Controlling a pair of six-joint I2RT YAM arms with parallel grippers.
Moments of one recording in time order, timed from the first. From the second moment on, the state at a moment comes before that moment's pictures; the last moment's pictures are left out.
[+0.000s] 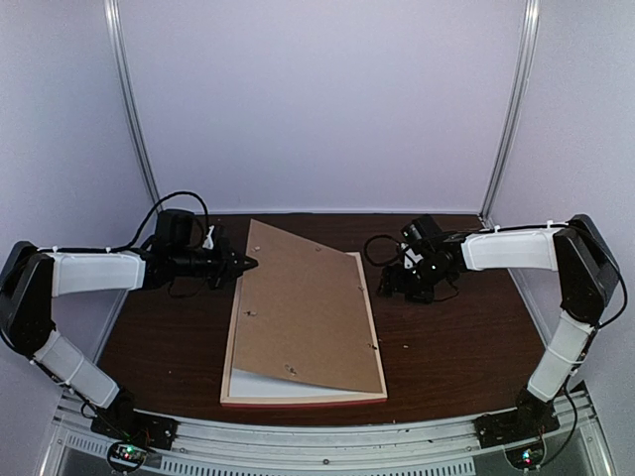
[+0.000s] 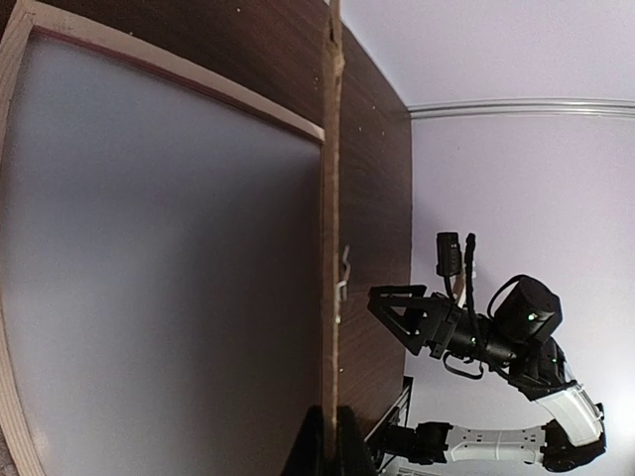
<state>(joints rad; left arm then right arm) -0.41 1.49 0.81 0.16 0.61 -1.05 0.55 1.74 1.11 -0.41 -0.14 0.62</state>
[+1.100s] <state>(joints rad) -0.40 1.49 0.83 0.12 0.61 -1.02 0.55 1.75 1.11 -0.39 -0.15 0.62</state>
